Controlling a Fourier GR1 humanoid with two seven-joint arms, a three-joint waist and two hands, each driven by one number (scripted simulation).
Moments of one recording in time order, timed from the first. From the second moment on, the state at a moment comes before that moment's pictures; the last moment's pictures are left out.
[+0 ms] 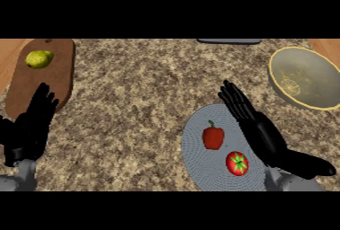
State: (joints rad) left arm -0.07 0.49 -0.13 -1.59 0.37 0.42 0.20; right arm -0.17 -0.27 0.34 -1.66 -0.29 0.04 -0.18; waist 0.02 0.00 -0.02
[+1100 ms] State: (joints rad) left arm -0.12 0.31 -0.33 -1.58 0.42 0.15 0.08; right arm 0.25 -0.65 0.31 -1.92 0.42 -0.20 -0.20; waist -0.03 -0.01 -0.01
